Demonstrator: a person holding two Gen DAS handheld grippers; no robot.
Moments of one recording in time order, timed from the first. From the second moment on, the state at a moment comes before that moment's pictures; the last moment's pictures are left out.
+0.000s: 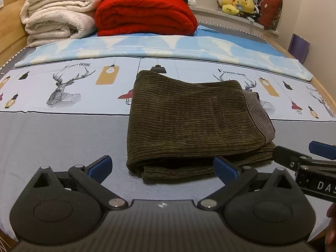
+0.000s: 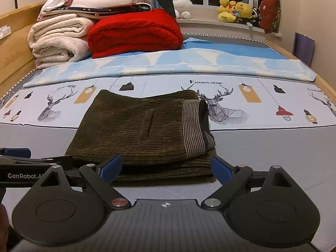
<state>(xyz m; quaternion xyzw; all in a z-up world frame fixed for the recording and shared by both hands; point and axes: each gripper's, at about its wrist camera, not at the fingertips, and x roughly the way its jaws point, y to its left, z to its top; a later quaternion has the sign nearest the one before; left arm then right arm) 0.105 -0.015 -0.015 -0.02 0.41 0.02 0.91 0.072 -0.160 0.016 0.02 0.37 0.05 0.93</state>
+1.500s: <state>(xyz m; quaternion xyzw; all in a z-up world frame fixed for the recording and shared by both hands) 0.106 -0.019 -0.017 -0.01 0.41 0.00 0.91 0.071 -0.150 0.016 0.01 0.36 0.06 0.93</state>
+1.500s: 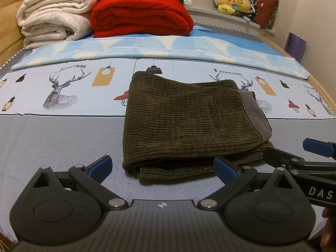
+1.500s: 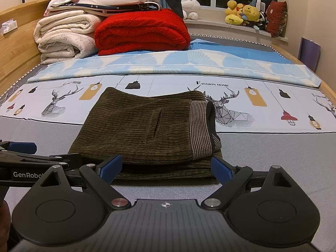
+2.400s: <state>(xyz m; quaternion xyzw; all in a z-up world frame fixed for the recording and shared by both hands) 0.106 -0.018 -0.017 -0.01 0.41 0.00 0.91 0.071 -0.151 0.015 0.00 0.37 0.06 0.93</state>
